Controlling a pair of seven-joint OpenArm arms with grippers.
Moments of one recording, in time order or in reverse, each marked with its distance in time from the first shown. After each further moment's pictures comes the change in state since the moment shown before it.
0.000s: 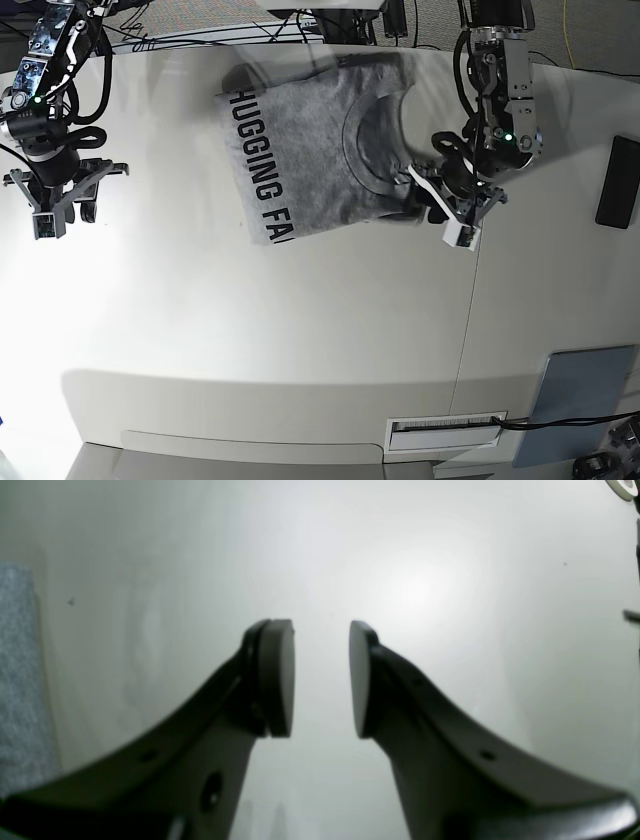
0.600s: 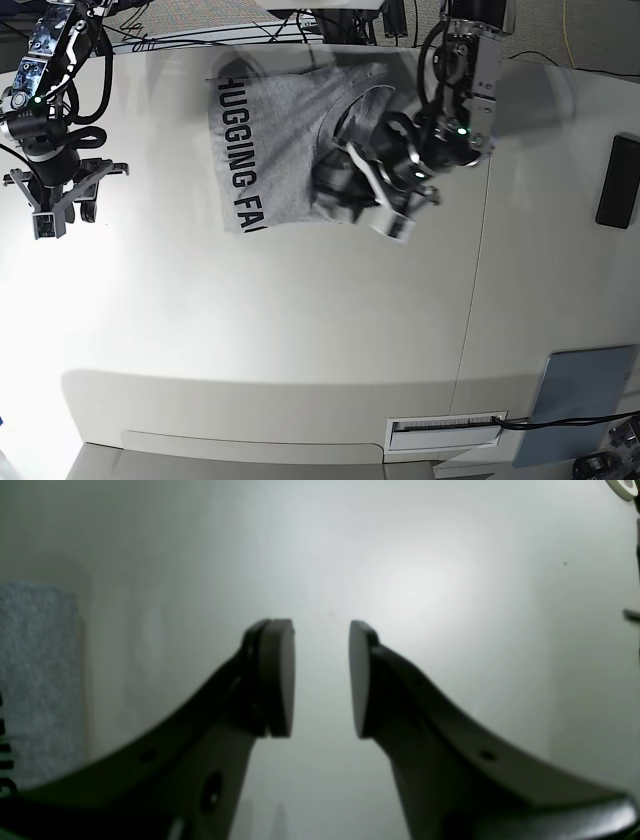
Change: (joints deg) left arm -0.1 0.4 12.0 0.0 -3.7 4.4 -3.4; right arm 0.0 0.0 0.0 0.0 0.0 0.0 0.0
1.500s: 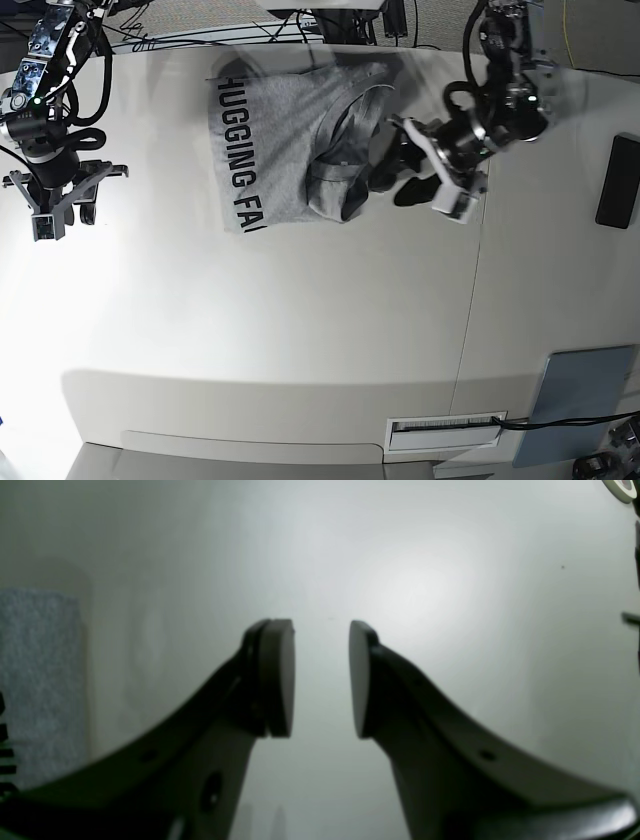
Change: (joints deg) left arm 8.0 -3.5 -7.7 12.3 -10.8 -11.0 2.5; right arm 0.4 0.0 0.0 0.0 0.0 0.0 0.0
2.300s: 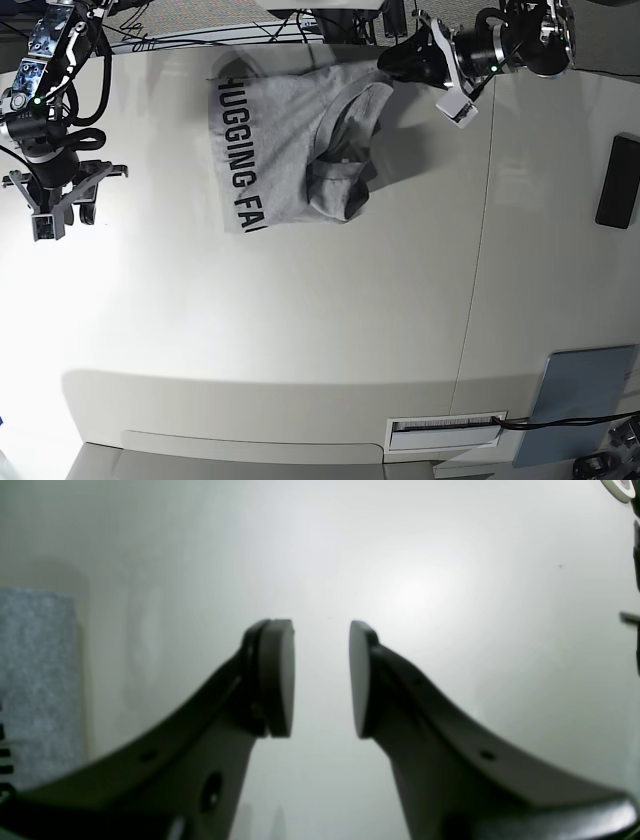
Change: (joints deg) left arm 16.7 -2.1 -12.2 0.0 -26.9 -13.6 25.6; right arm 0.0 0.0 0.0 0.0 -0.2 0.0 0.0
